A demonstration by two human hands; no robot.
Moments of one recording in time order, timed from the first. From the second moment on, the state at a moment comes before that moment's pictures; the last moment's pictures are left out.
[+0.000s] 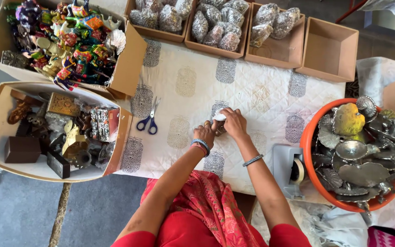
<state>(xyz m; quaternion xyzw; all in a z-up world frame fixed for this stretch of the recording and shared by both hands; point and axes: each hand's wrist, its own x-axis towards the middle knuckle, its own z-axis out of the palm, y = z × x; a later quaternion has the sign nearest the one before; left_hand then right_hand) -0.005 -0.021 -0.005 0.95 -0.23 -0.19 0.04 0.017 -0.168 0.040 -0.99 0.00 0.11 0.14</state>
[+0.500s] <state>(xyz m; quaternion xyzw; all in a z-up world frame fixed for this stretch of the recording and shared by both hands) 0.000 -0.022 -0.004 0.94 -0.24 -0.21 0.08 -0.096 -0.176 0.046 -0.97 -0.03 -0.02 0.24</state>
